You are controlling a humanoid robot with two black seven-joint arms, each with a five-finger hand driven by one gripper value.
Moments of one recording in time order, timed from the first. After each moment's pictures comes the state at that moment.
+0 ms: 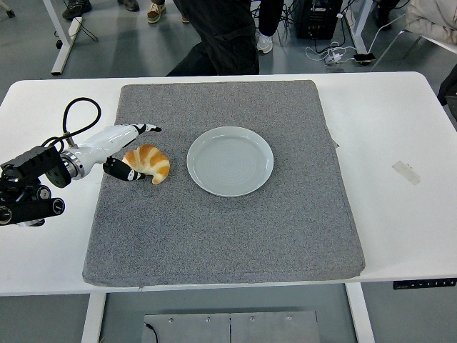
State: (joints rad) left arm -1.22 0.52 0.50 -1.11 0.80 0.53 -0.25; right arm -0.10 0.00 0.09 0.16 -0.08 -0.05 0.23
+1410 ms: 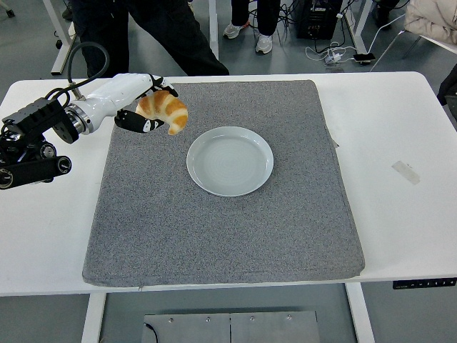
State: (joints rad) left arm -1.34 0.52 0.38 -1.12 0.89 0.52 -0.29; right arm -0.10 0.00 0.09 0.16 -0.08 -0.05 0.23
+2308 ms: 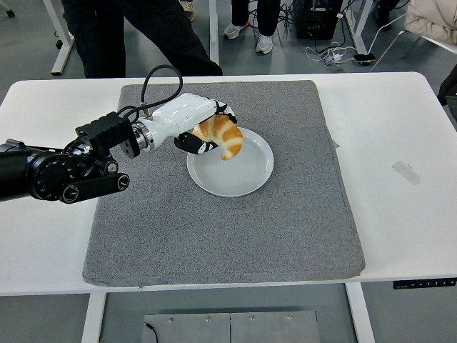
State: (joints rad) left arm -1.29 0.26 0.38 -0.97 0.99 0.53 -0.28; right arm -0.10 0.00 0.09 0.16 -0.08 -0.05 0.23
